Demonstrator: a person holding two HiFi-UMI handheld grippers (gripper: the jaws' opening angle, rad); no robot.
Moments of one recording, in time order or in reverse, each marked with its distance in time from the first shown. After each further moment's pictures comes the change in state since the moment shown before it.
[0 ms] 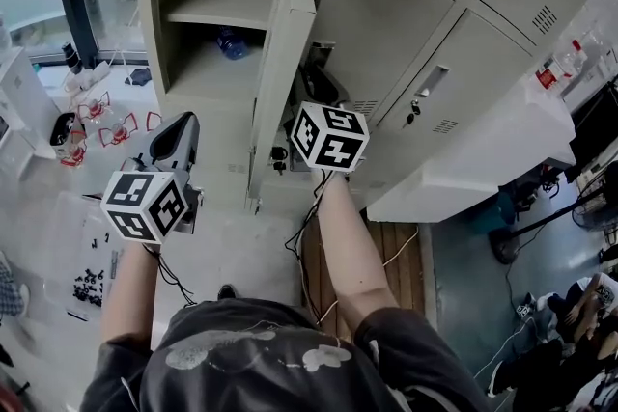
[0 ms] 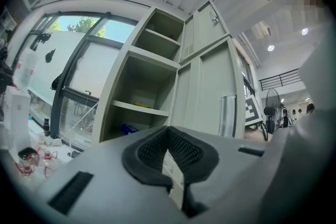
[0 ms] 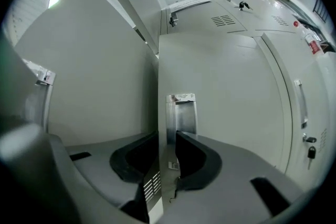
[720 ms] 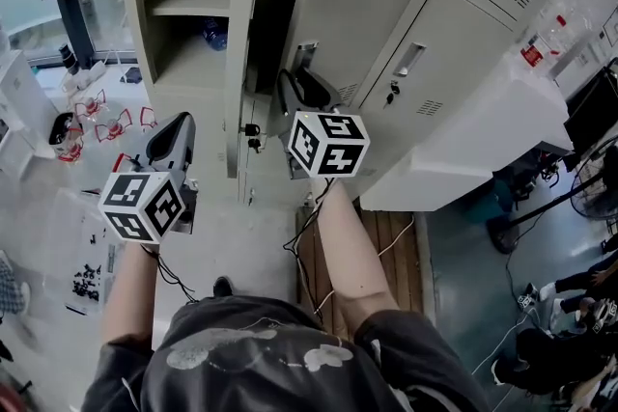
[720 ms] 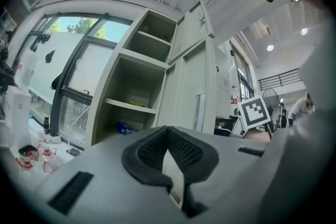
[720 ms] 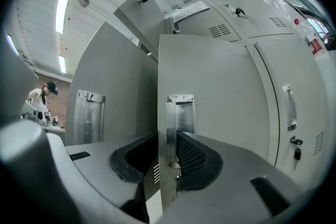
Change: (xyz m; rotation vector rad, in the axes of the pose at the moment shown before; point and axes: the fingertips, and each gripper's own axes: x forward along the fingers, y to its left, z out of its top) left arm -0.018 -0.056 -0.007 -0.003 0.004 -0.002; right arm -0.067 -0.003 0.004 -0.003 0.010 0.117
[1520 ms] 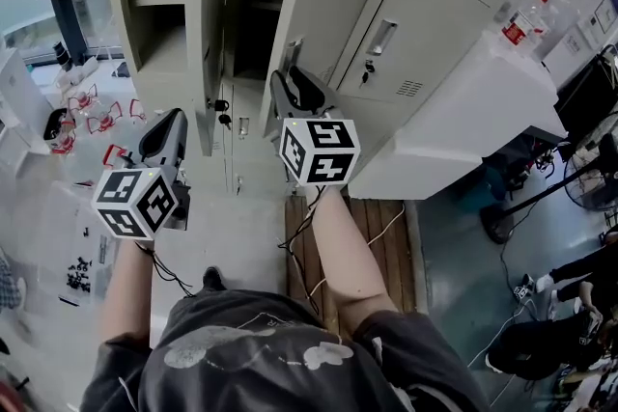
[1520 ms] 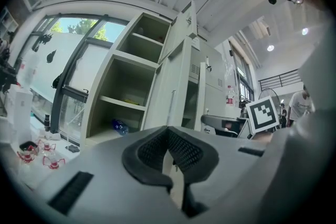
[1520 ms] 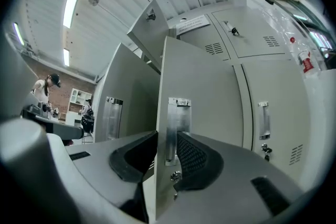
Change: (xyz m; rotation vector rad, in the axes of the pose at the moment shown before) left arm -0.016 -0.056 -0.010 -0.007 0.001 0.007; right arm -0.071 -0.013 0.006 -0.080 -0.017 -0.021
